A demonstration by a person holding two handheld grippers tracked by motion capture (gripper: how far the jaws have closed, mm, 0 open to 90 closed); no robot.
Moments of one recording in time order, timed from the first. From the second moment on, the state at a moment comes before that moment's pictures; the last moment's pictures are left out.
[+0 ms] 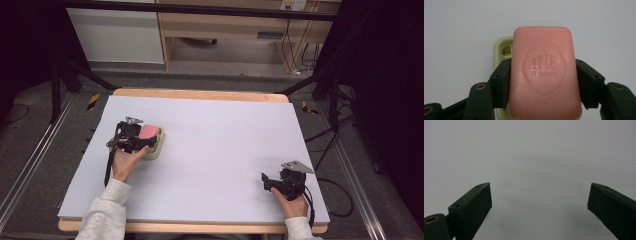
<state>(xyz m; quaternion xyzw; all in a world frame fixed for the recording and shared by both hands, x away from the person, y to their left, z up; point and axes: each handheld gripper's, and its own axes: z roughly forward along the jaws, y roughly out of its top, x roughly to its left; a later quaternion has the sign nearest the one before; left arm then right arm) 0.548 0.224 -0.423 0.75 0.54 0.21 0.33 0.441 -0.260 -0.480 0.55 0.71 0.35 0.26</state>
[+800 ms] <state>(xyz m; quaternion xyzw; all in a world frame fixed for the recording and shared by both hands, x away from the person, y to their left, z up) 0.561 0.226 -0.445 0.74 0.56 0.21 0.31 0.441 -0.259 -0.480 0.55 0.71 0.36 0.26</state>
